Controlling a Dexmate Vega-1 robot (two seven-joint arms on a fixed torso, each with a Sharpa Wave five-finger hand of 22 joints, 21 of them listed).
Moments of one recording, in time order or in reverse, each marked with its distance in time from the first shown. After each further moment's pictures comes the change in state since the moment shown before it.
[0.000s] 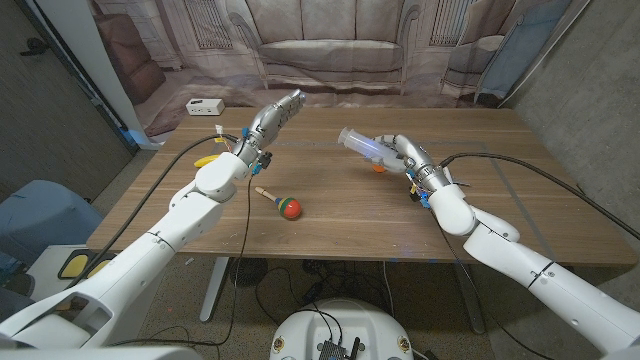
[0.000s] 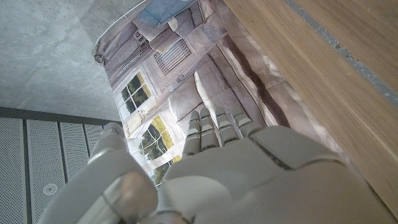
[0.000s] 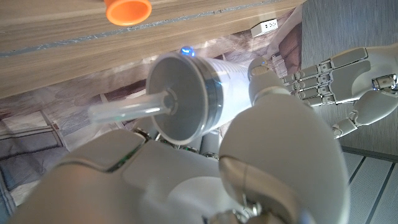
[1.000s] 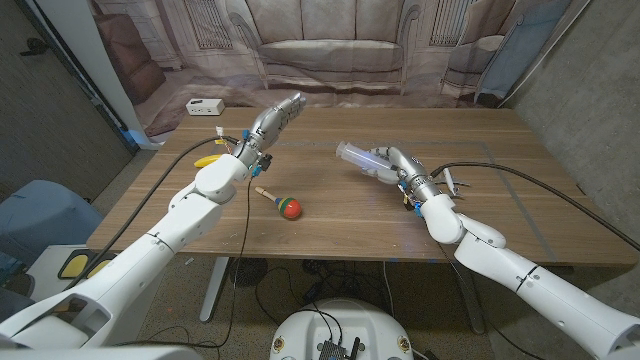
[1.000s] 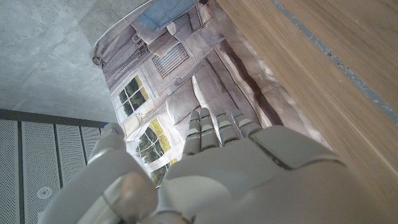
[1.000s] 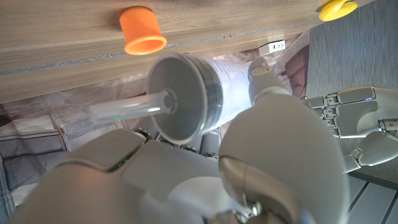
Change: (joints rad) left arm 0.008 0.006 0.001 -0.004 -0.008 0.013 -0.007; left_hand 0.000 0.000 0.000 0.000 0.000 0.000 0.000 0.000 0.000 0.000 0.000 0.000 0.000 0.000 0.000 0.000 0.000 -0.008 0.008 0.000 0.001; right arm 0.039 0.036 -0.086 0.103 -0.096 -0.025 -0.050; right_hand 0.000 0.000 -0.009 0.009 0.000 -0.011 -0.011 -0.001 0.000 -0.013 -0.013 -0.006 0.000 -0.044 0.016 -0.016 -0.004 -0.049 0.010 -0.021 -0.002
